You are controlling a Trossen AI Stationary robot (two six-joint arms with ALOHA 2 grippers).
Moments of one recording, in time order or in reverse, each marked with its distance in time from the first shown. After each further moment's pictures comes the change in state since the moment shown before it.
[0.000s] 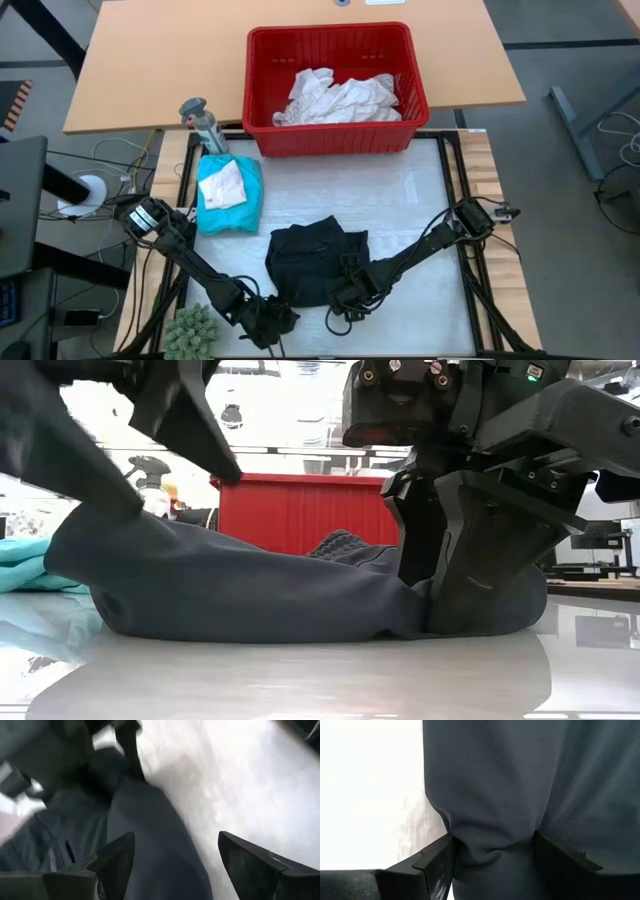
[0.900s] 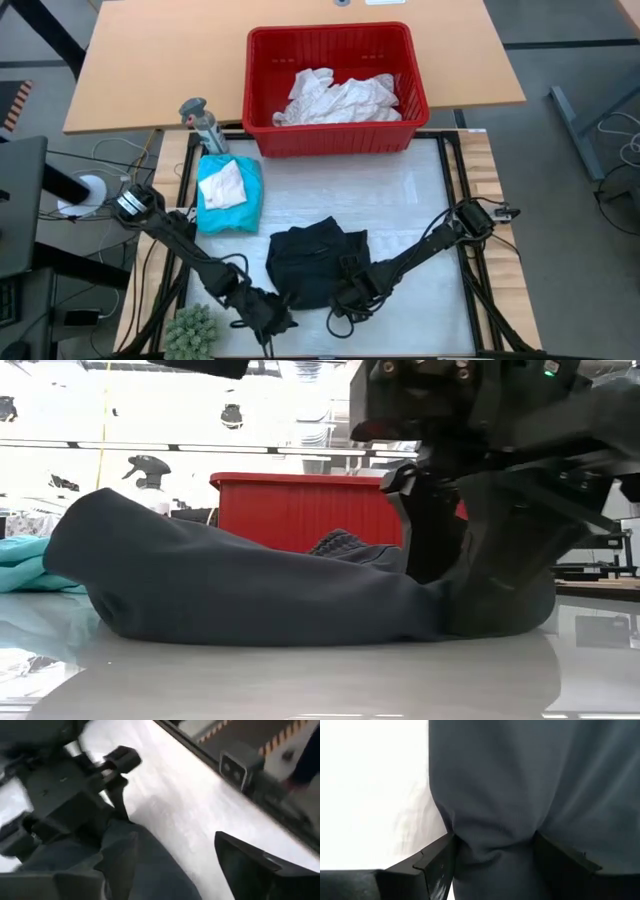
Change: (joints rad) left arm 0.036 -0.150 -0.060 0.134 0.253 0.245; right arm 0.009 0.000 0.000 -0.033 -0.003 -0.058
